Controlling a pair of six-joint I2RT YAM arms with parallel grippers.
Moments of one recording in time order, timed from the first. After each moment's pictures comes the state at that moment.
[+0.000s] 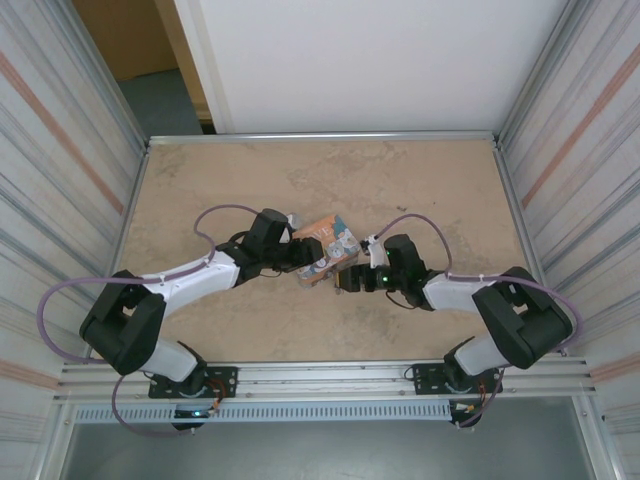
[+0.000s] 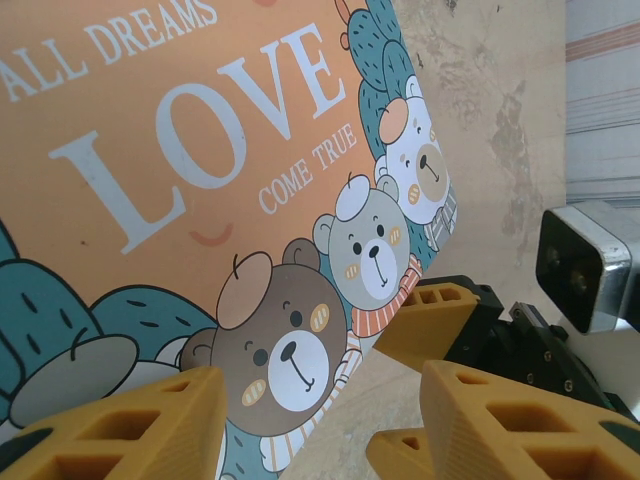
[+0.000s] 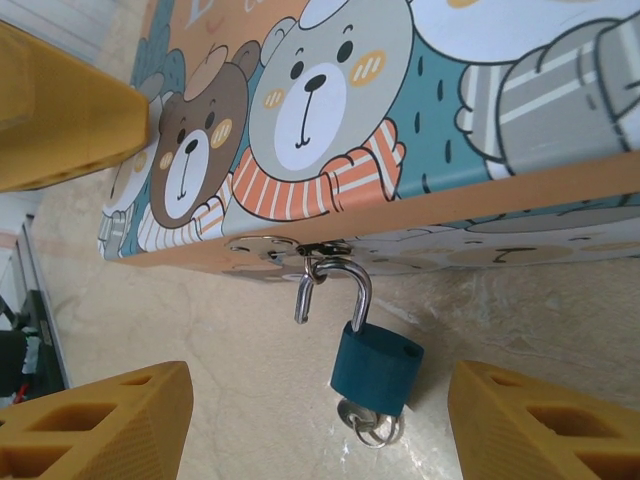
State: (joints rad) left arm -0.66 1.46 0.80 -0.08 0.31 -0.86; right arm 0.57 1.46 0.43 0.37 -0.51 0.51
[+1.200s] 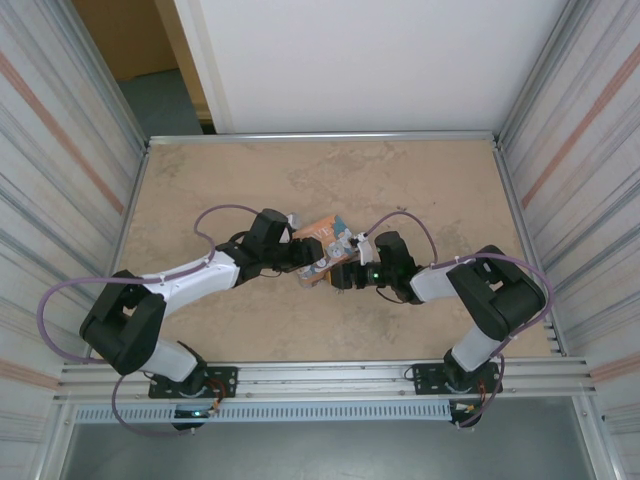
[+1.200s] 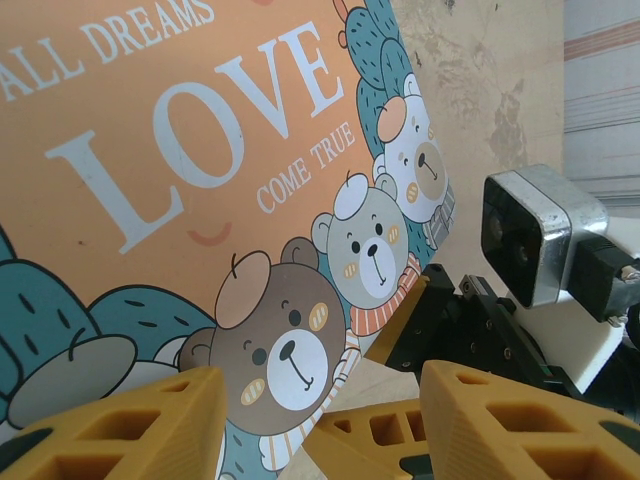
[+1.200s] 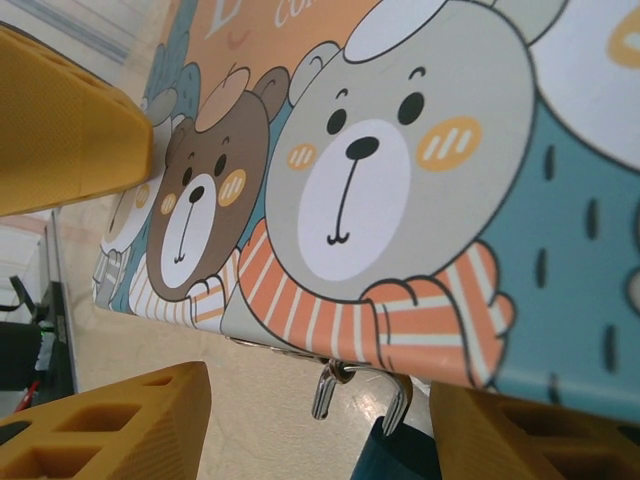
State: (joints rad) left arm -0.66 1.46 0.80 -0.08 0.32 -0.86; right arm 0.59 1.64 0.49 0.55 -0.59 0.51
